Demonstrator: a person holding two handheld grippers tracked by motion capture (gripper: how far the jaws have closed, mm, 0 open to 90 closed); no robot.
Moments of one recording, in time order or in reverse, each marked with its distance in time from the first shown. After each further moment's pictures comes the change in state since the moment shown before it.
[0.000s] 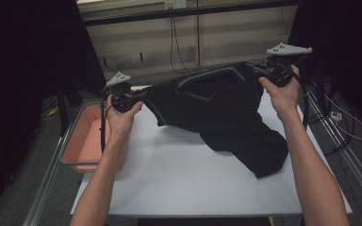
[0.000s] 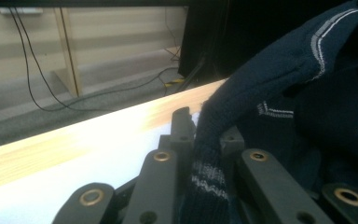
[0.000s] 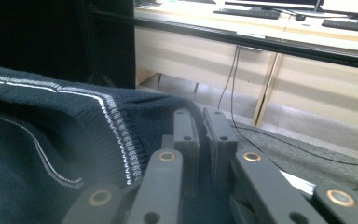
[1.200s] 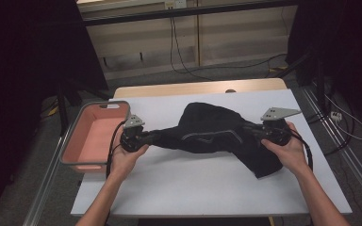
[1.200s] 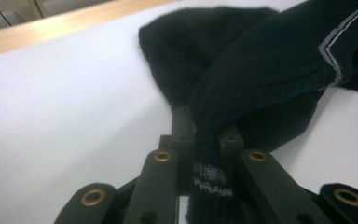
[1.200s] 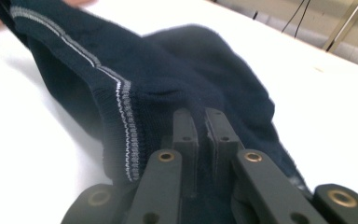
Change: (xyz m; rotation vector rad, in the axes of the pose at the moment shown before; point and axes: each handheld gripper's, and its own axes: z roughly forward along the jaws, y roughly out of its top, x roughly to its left) left arm -0.035 -0.104 -0.019 0.219 -0.050 0.086; right arm 0.047 -0.132 -0.047 0.231 0.215 -0.099
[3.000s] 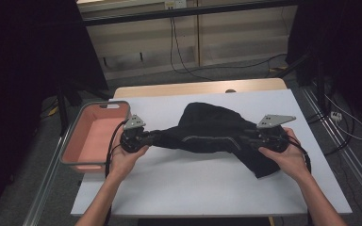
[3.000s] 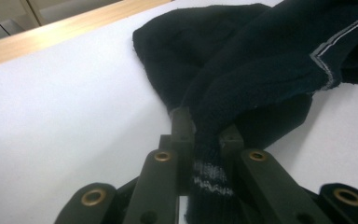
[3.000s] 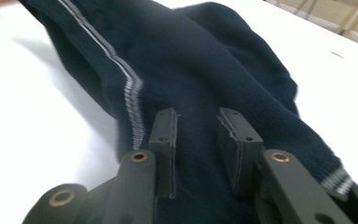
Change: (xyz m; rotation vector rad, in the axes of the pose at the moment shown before) left arm -0.003 -0.001 0.002 0.014 -0.010 0.055; right arm 0.017 -0.011 0.001 0.083 0.002 -0.035
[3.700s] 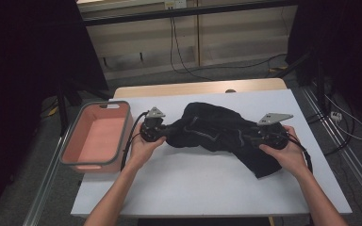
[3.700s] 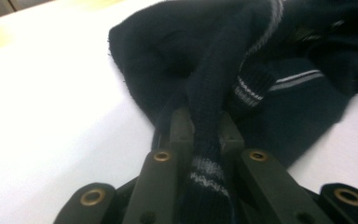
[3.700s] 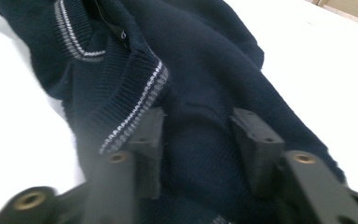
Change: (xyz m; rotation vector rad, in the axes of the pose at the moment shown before) left arm 0.000 0.022 0.055 0.049 -0.039 -0.007; right arm -0.018 -0.011 0.015 0.070 -0.084 0.036
